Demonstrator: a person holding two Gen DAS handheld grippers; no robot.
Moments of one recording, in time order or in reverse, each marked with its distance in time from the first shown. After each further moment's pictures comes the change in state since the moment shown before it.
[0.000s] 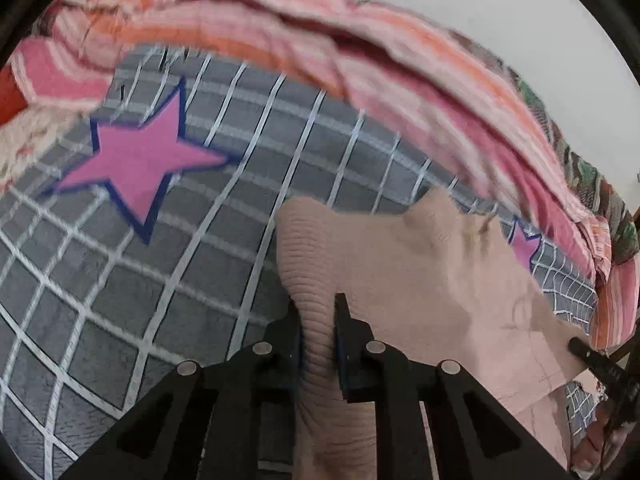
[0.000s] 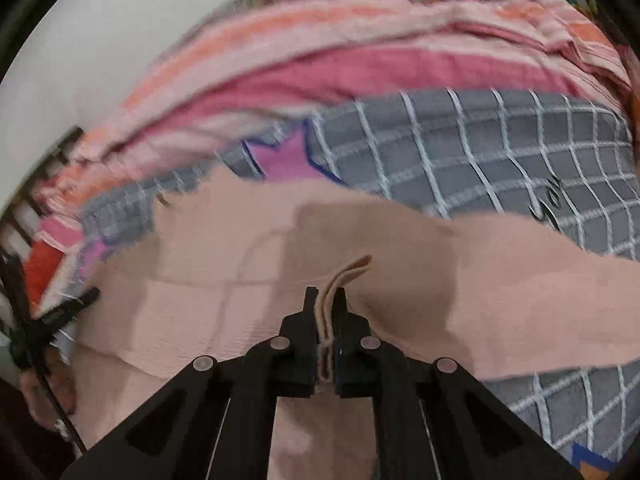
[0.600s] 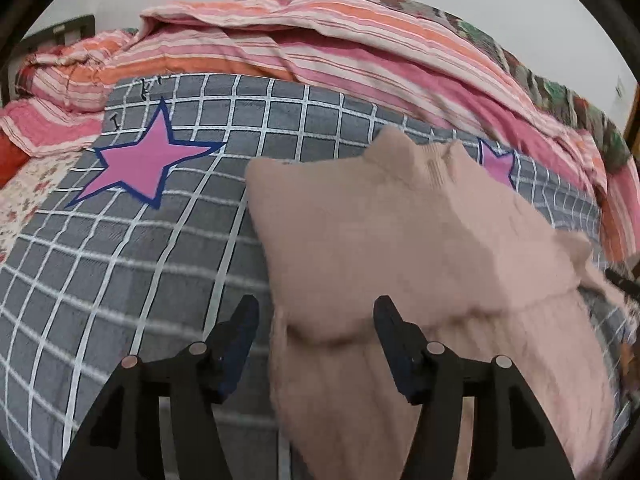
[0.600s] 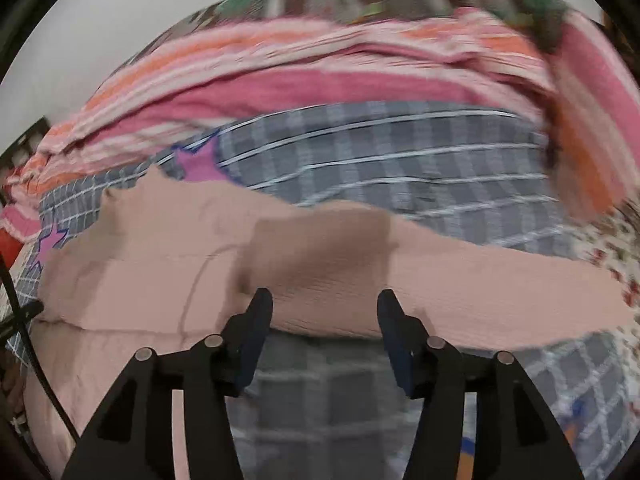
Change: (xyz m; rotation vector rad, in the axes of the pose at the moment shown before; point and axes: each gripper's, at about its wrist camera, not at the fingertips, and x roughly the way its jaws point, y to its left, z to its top) left arm -0.046 -0.032 -0.055 0.245 -0.013 0.074; right arm -0.071 -0.080 -0.030 -0.020 -0.051 -0.242
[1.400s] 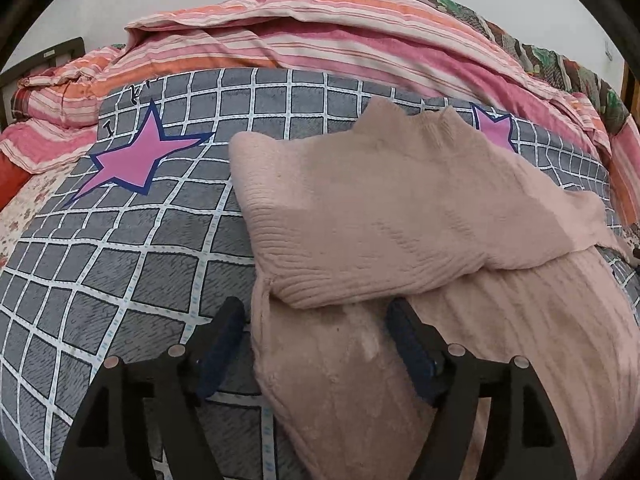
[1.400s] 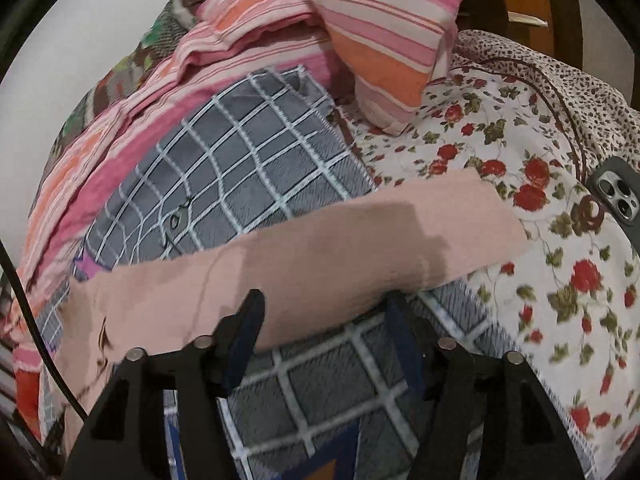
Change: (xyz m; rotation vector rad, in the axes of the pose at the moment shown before) left arm 0.014 -0.014 -0.021 0.076 -0.008 0.043; right arm 0.008 -0.202 -0.024 0.449 0.024 -0.040
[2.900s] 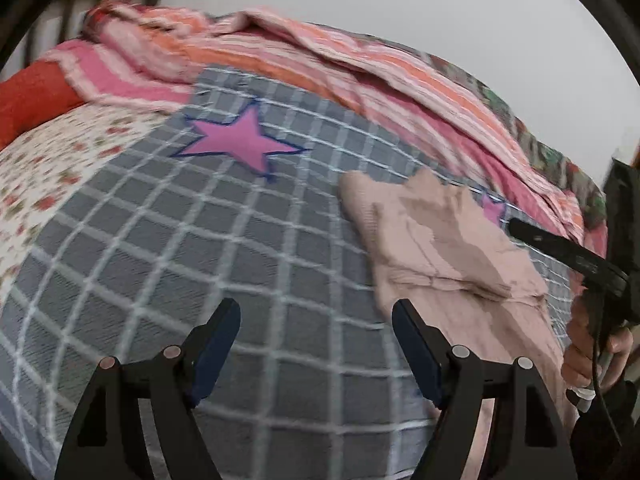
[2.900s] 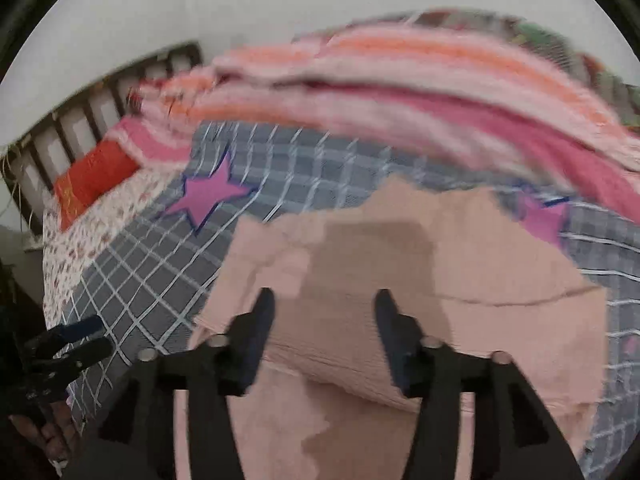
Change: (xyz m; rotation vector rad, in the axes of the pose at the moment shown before) left arm -0.081 0.101 -0.019 -0.257 -0.064 -0.139; right arm -0.037 0.461 -0.195 -0.801 0.035 0.417
